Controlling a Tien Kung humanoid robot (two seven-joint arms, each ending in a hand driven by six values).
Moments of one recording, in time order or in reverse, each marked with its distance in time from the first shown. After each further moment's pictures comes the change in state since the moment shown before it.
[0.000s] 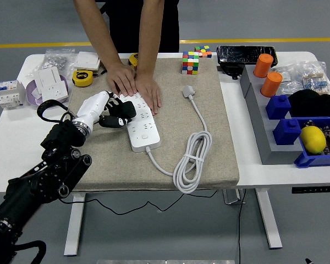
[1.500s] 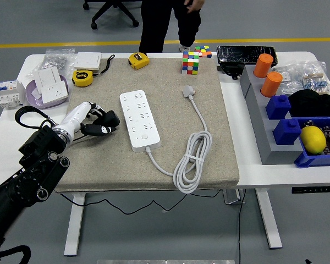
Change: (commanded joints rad) left arm 0.066 0.072 -0.081 -0.023 -0.099 -0.150 -0.011; right arm -0.004 0.004 0.005 0.000 0.001 0.000 0.000
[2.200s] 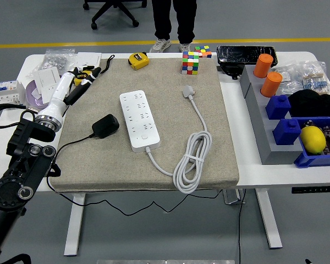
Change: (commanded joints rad) left arm 0.137 -0.035 -0.205 -0.340 -0.298 0.130 -0.098; right arm -0.001 0.003 0.013 0.000 -0.007 -0.001 0.000
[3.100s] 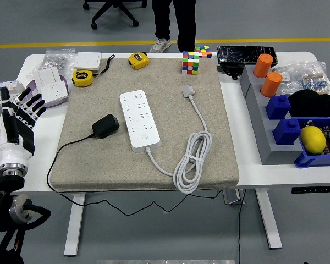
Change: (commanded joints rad) left arm 0.380 -0.044 -0.151 -0.242 -0.595 0.047 -0.121; right arm -0.008 0.006 0.009 0.000 -0.034 0.004 0.000
